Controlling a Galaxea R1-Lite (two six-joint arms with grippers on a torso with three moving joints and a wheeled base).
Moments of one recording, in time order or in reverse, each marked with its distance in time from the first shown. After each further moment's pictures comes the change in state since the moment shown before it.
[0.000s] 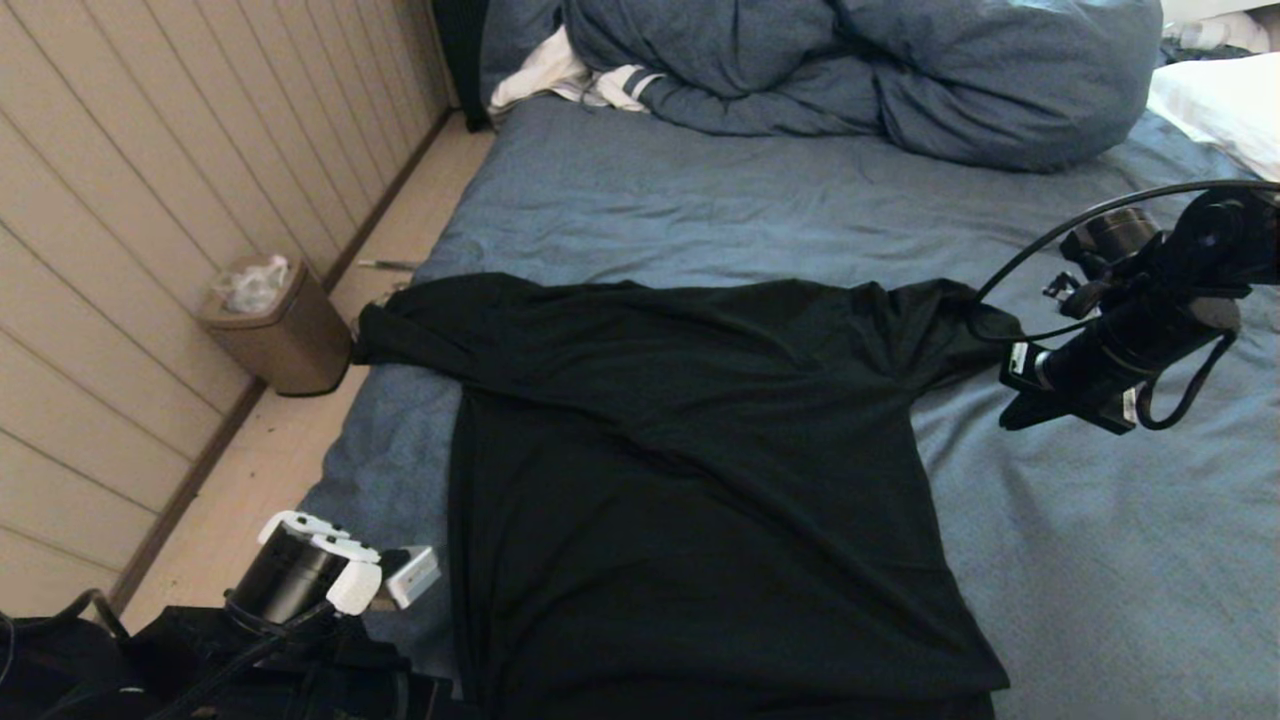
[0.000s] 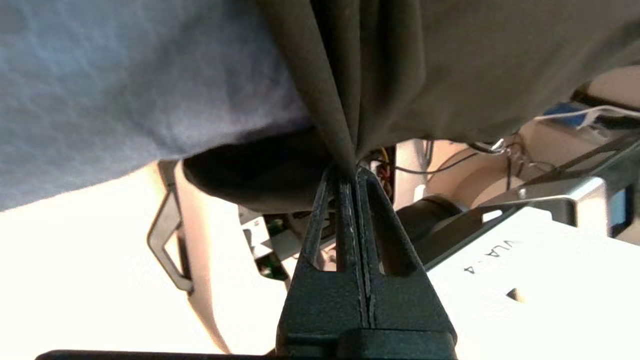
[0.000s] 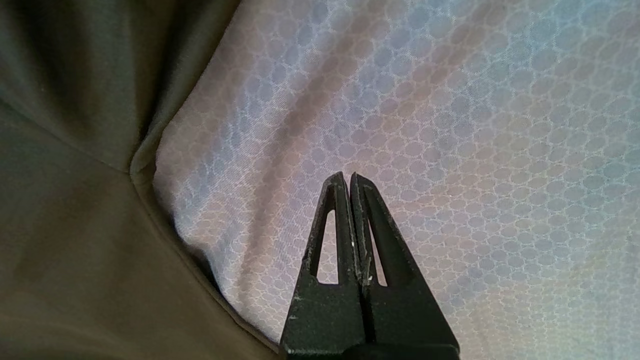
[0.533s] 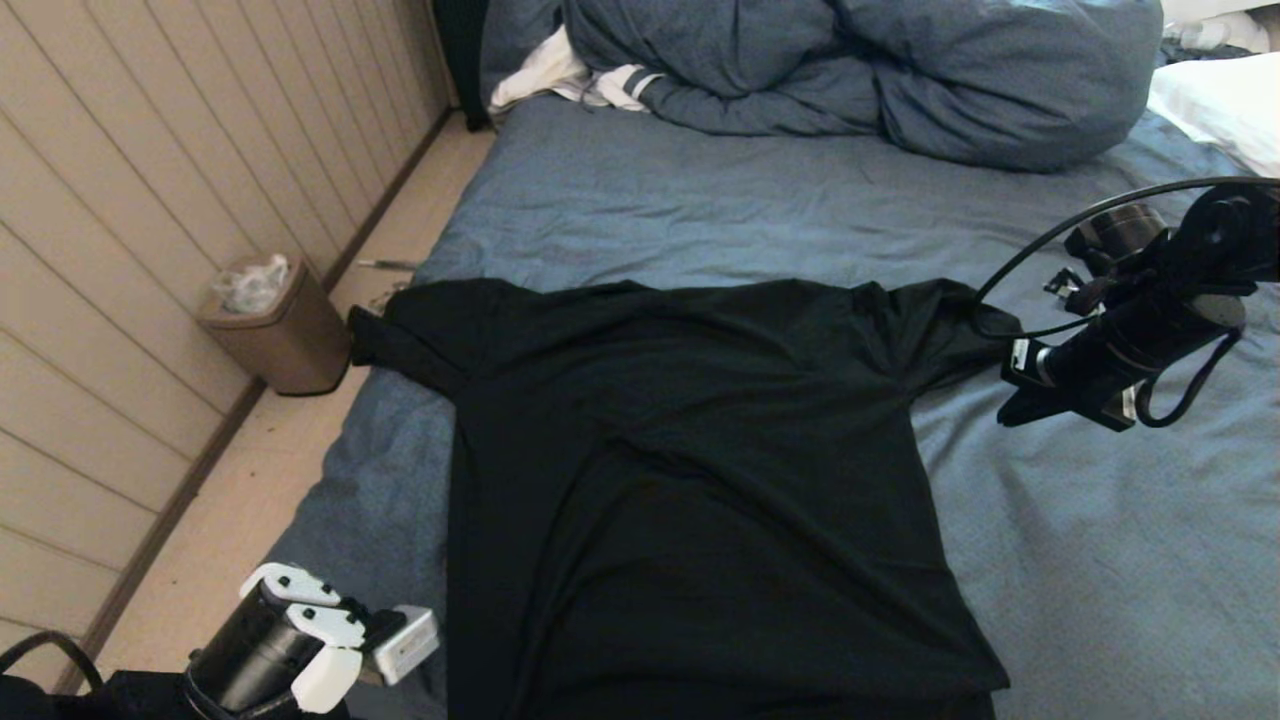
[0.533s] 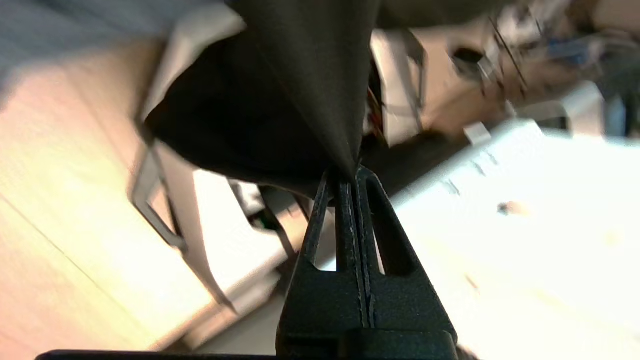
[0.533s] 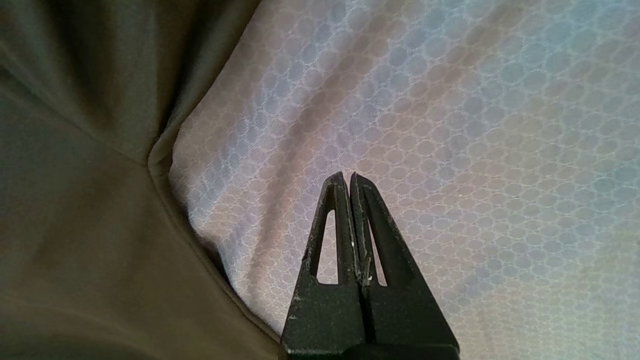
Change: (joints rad) left arm -0.174 -0.144 0.039 0.153 0.002 -0.061; right arm -0.005 -0.003 -0.004 -0.002 0.032 -0.011
